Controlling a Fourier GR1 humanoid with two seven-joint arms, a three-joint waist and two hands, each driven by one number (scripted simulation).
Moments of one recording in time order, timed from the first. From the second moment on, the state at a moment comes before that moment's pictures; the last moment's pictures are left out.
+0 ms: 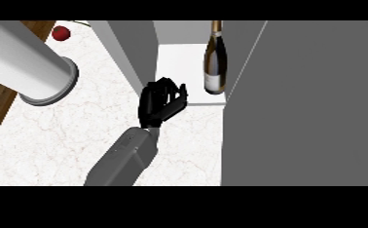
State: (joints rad) left arm -0.53 0.00 -0.43 -0.82 0.72 0.40 -0.63; right arm 0.07 -0.05 -0.07 -2.28 -0.23 0.29 0.34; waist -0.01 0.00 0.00
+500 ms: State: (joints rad) left arm -0.68 0.00 -0.44 -0.62 0.85 0.31 -0.69; right arm 0.08 -0.06 -0.09 -2.24 -0.26 0.32 0.30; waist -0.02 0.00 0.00
